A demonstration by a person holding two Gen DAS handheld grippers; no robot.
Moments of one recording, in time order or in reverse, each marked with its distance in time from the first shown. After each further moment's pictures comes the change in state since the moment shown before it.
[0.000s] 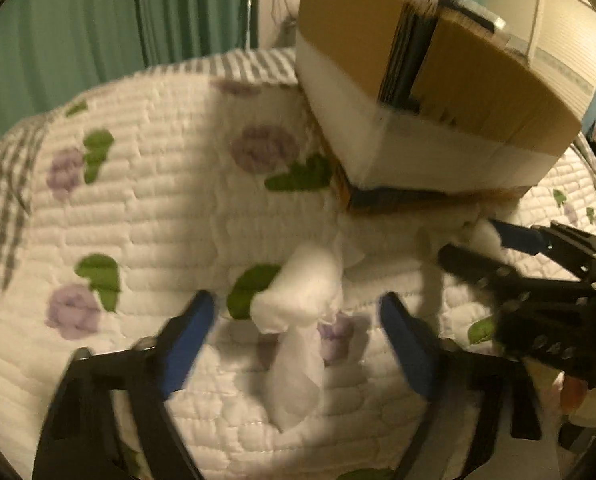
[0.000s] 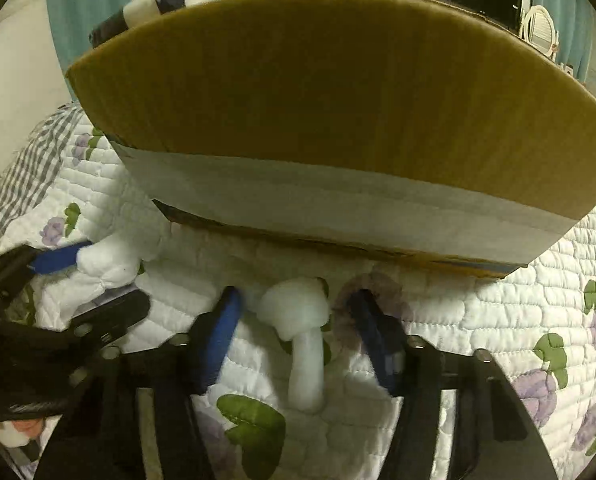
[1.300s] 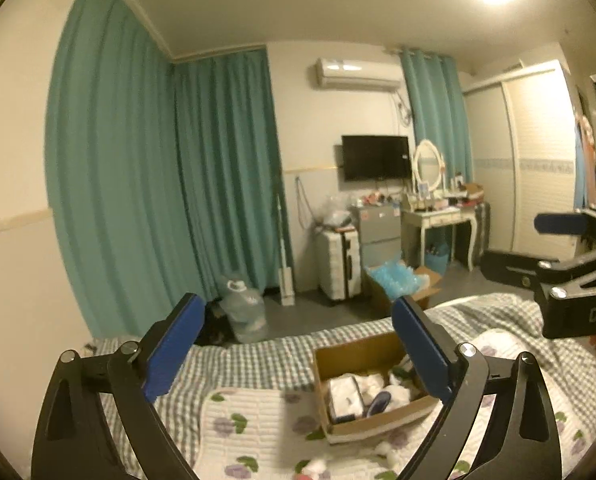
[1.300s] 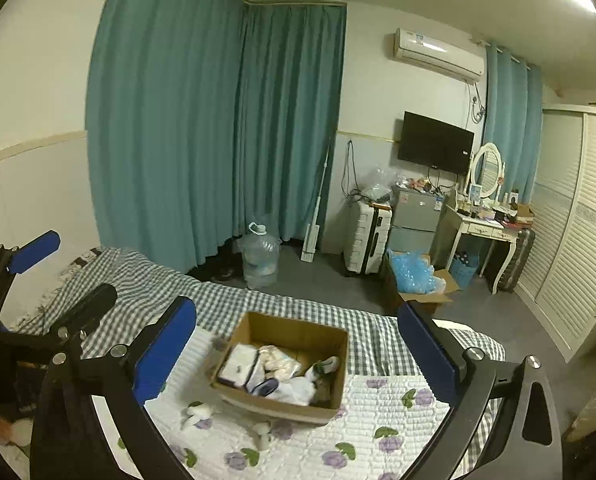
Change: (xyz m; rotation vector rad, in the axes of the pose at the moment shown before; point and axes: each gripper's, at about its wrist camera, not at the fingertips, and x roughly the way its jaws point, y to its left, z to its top) left arm -0.359 -0.046 0.100 0.075 -0.692 0.139; right arm -0.402 0.041 0.138 -0.090 -0.491 -0.163
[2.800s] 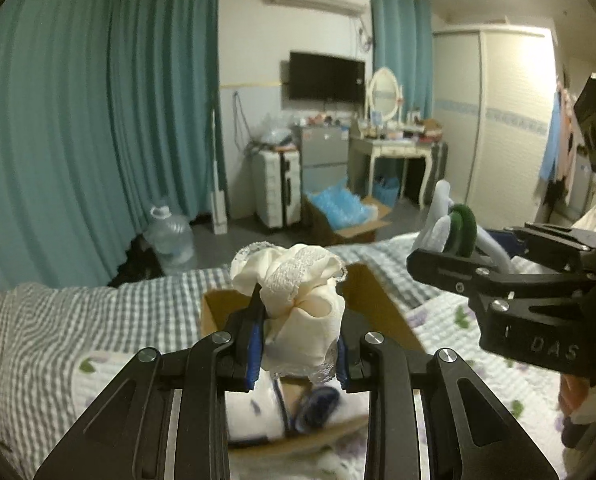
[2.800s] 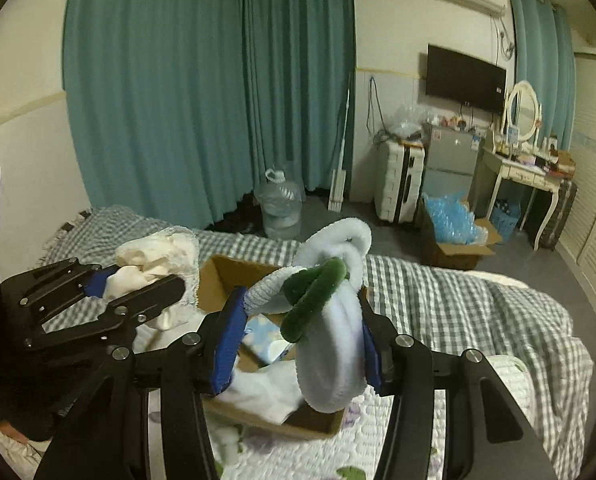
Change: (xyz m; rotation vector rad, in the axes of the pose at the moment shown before) left arm 0.204 -0.089 -0.089 0.002 0.300 -0.210; right arm 0.218 -0.070 -0.095 0.065 0.198 0.137
